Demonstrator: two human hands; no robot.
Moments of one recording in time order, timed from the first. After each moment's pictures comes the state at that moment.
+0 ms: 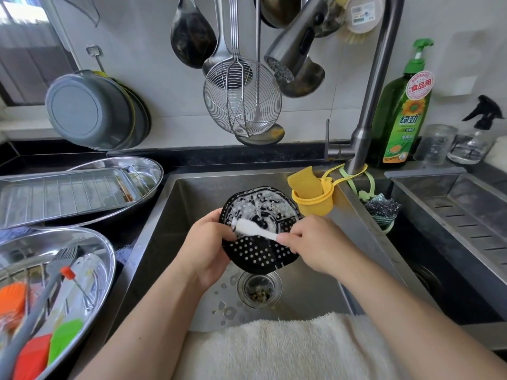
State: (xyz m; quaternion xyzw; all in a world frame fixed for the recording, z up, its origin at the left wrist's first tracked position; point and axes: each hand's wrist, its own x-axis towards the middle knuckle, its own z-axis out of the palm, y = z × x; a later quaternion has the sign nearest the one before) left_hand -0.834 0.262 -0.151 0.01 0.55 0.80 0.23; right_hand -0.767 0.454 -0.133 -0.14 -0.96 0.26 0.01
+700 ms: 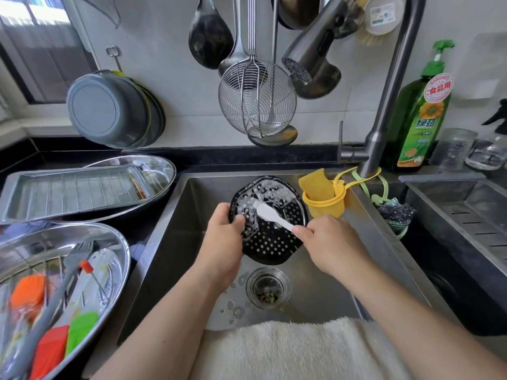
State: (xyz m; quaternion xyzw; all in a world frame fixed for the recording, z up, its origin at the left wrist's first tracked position) left_hand -0.828 0.272 -0.152 -0.01 0.63 0.77 0.12; right_hand -0.769 0.450 -0.143 -0.18 -0.95 0.23 0.06
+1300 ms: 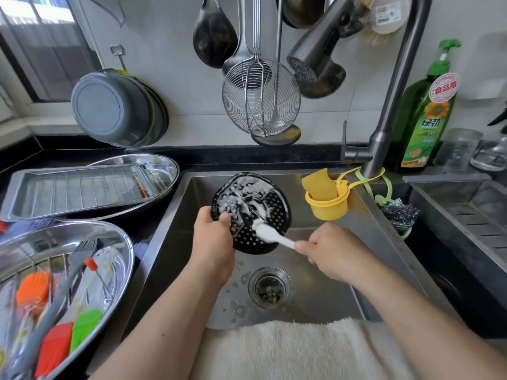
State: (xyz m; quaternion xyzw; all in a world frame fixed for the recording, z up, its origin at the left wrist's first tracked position) left_hand -0.838 0.267 -0.154 -0.08 0.57 0.81 0.05; right_hand -0.765 0.448 -0.139 -0.18 -0.96 0.24 -0.04
